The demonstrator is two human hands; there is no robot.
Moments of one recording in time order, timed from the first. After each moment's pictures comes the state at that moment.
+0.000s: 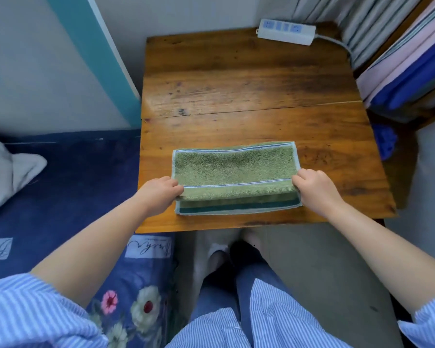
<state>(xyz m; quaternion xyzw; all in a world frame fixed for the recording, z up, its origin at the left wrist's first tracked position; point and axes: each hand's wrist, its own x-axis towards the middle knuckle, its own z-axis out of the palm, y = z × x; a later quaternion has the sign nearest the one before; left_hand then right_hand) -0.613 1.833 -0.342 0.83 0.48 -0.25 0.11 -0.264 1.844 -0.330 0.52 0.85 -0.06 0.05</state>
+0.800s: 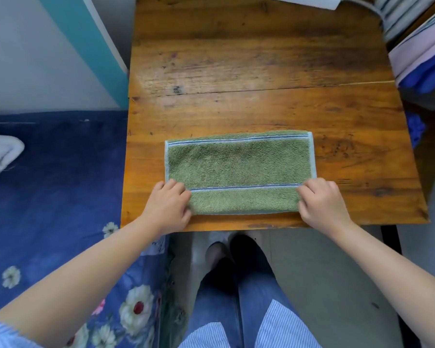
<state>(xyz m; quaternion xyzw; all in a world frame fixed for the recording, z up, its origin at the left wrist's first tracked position) -0.578 1.808 -0.385 0.82 0.56 -0.11 0.11 -0.265 1.827 -0.390 0.54 0.84 -0.05 -0.06</state>
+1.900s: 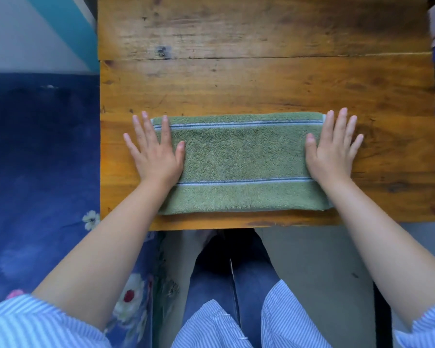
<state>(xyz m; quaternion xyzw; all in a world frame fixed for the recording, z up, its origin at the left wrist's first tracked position) -0.573 1.875 -0.445 0.59 0.79 -0.04 0.14 -0.280 1.905 -0.426 0.77 0.63 -0.15 0.01</state>
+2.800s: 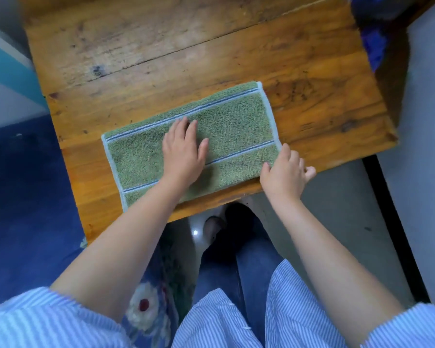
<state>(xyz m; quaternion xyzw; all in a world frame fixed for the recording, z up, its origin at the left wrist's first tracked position) -0.464 1.871 -0.419 0.74 0.64 0.03 0.21 -0.297 1.802 -0.411 0.88 0.44 -0.20 -0.01</state>
